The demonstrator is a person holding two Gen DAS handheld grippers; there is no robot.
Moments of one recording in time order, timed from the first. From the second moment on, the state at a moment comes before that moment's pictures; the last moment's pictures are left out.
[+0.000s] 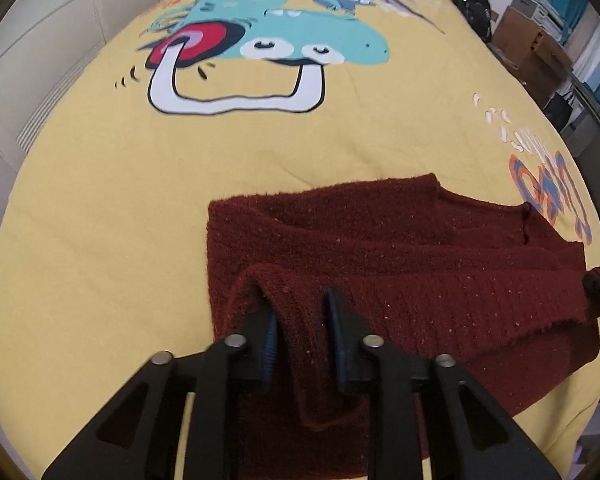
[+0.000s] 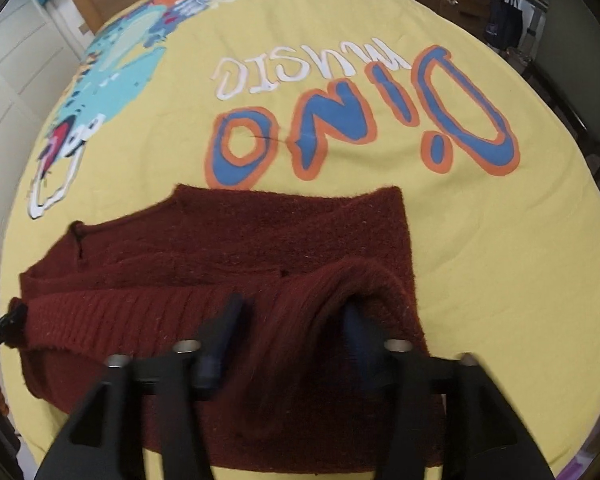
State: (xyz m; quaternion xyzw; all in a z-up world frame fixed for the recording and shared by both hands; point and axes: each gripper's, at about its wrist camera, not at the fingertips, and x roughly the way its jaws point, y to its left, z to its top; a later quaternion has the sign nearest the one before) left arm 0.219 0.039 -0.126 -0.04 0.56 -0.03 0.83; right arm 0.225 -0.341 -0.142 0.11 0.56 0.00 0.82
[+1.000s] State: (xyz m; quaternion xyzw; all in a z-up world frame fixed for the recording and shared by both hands) left arm 0.154 -0.051 -0.139 0.02 0.51 -0.10 0.86; right arm 0.143 -0.232 -0.154 -0.02 0.46 0.04 0.89
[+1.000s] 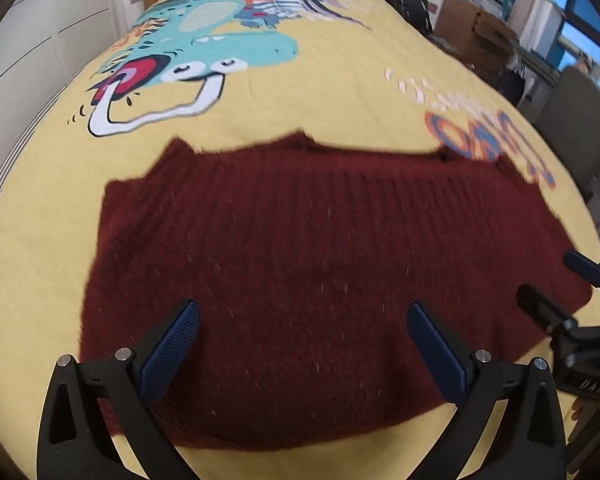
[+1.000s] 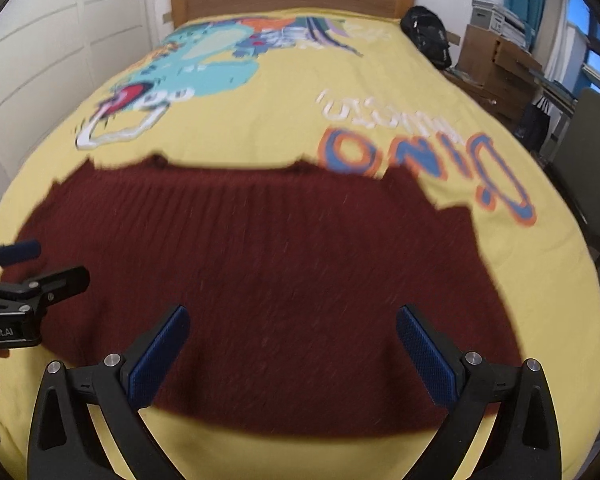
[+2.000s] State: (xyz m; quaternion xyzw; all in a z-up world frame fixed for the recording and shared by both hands) left arm 0.134 0.008 -0.152 -0.01 0.55 -0.10 0.83; right arm 0.119 -0.296 -0.175 0.02 0.50 0.00 0.86
